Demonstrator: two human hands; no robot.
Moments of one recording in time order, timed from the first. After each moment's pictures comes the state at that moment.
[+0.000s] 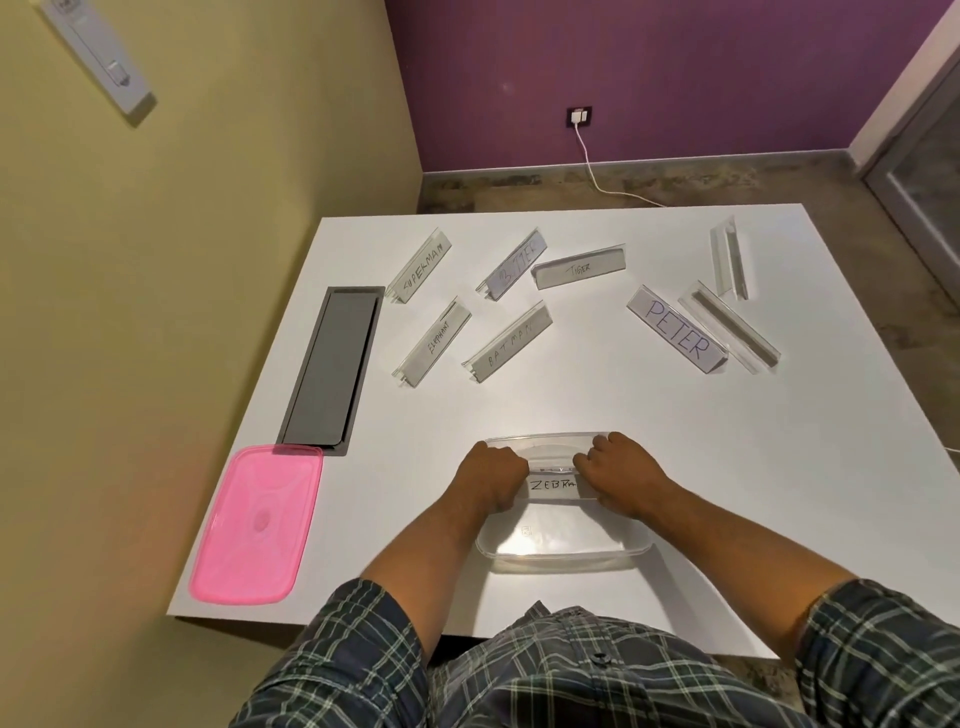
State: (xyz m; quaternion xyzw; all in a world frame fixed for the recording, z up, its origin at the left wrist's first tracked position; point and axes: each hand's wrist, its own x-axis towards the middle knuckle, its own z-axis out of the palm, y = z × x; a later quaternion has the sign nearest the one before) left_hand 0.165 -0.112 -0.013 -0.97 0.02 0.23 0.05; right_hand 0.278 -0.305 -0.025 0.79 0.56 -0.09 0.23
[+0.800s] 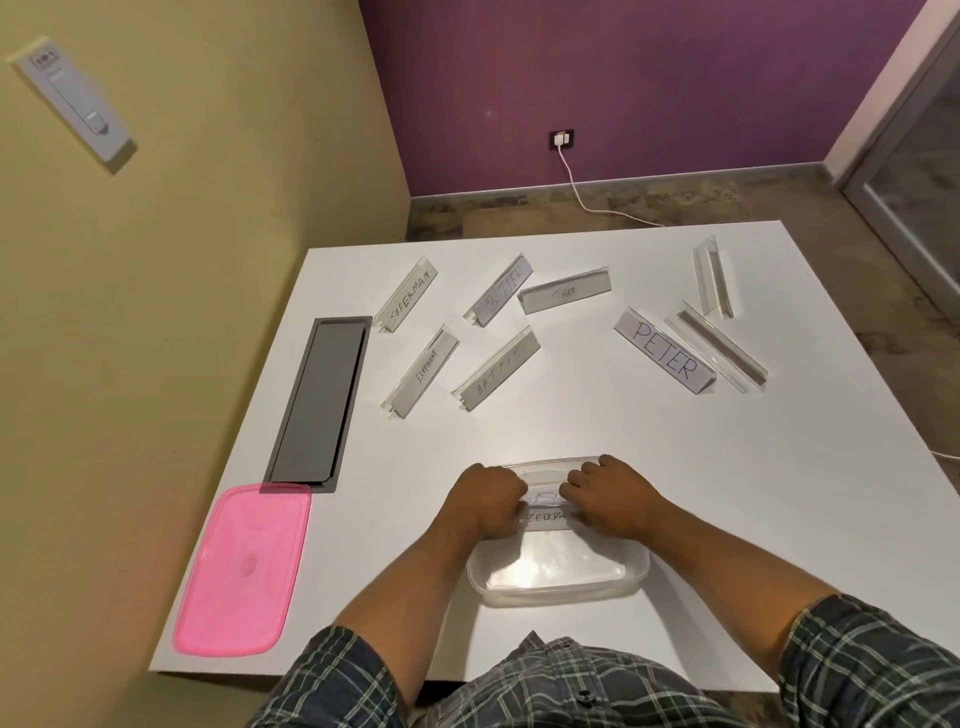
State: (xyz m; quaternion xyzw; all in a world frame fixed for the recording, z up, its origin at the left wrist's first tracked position) left_hand 0.179 -0.109 -0.006 -0.99 0.02 0.15 -0.03; right_hand 0.289 -0.306 -0.028 0.78 0.62 0.03 0.07
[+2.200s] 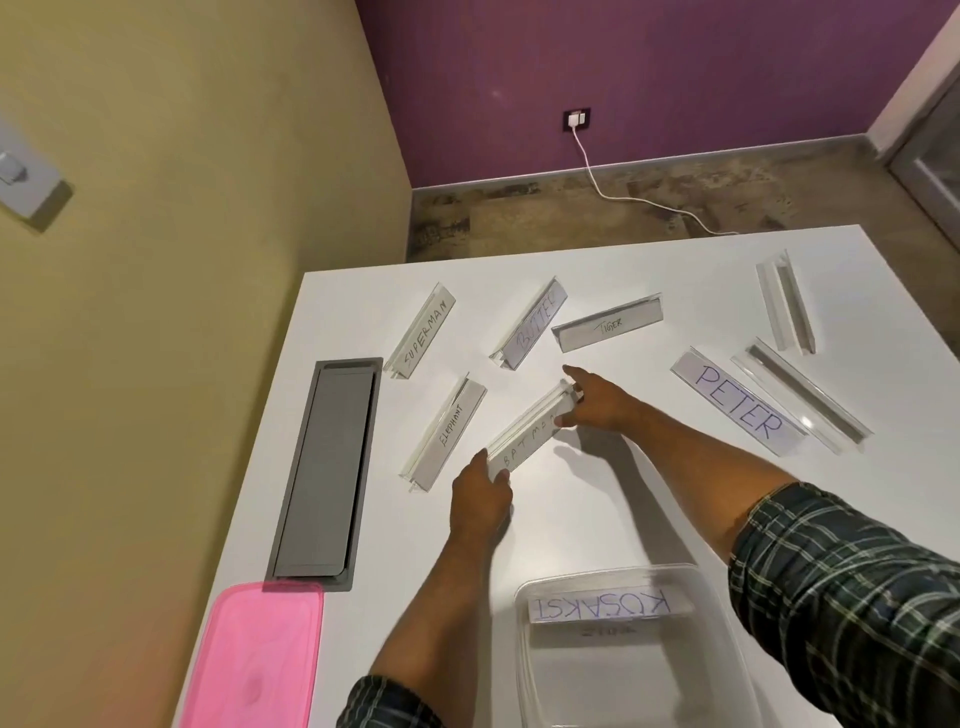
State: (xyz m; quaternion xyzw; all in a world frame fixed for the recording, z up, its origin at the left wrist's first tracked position) left_hand 0.282 0.005 -0.043 -0.79 -0.41 0.05 -0.45; right_hand 0.490 -0.120 -0.027 0.86 0.21 -0.36 -0.28
